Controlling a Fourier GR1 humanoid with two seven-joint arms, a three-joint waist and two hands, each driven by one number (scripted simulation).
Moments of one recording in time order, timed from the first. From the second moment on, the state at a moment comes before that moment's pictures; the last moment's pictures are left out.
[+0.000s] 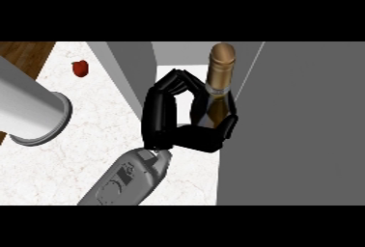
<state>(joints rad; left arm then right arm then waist) -0.57 0.00 -0.50 -1.49 0.24 0.75 -0.05 -0.09 -0.13 -0.06 -2.41 -0.27 0.19 0.60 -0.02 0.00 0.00</state>
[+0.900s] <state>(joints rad) -0.53 0.00 -0.51 -1.20 0.31 0.73 -0.36 -0.12 -0.14 -0.06 -2.40 -0.28 0.18 0.62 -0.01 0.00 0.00</state>
